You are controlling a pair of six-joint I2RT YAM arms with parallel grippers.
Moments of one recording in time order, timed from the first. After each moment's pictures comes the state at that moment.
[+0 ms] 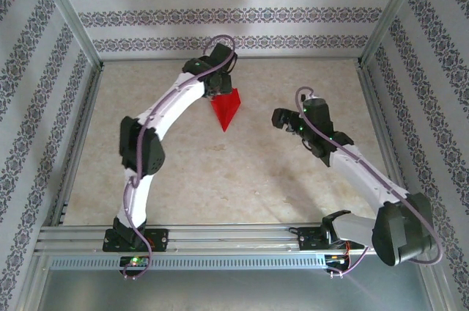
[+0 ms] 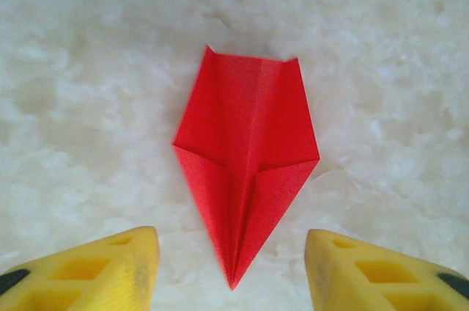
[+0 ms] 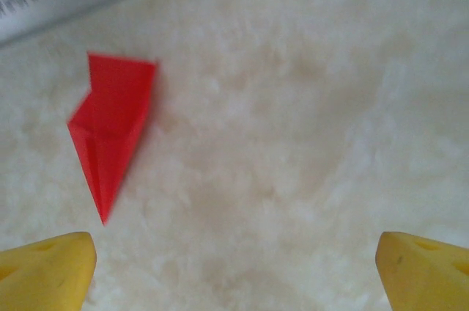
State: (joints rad) left arm -0.50 2.08 2.07 -0.99 -0.26 -0.57; right arm 0.30 1.18 0.80 -0.21 0.02 0.49
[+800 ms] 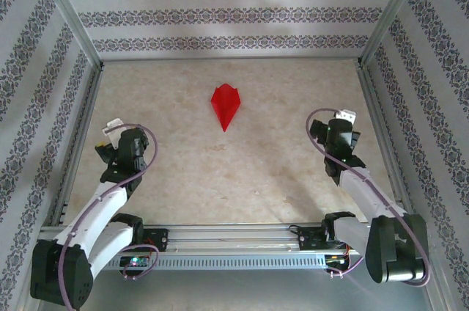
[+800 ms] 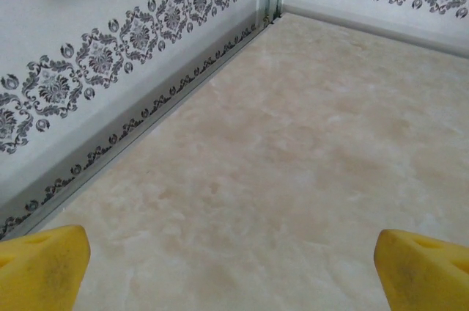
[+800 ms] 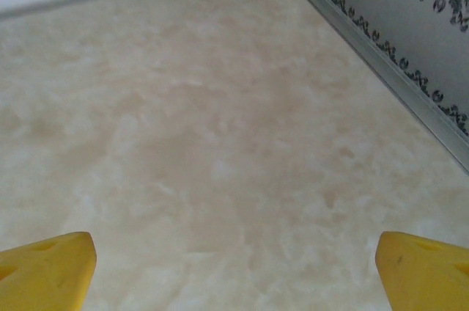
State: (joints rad) left arm -0.14 0.89 0.41 -0.03 -0.75 -0.33; right arm 0.06 1.07 0.44 0.09 0.32 0.25
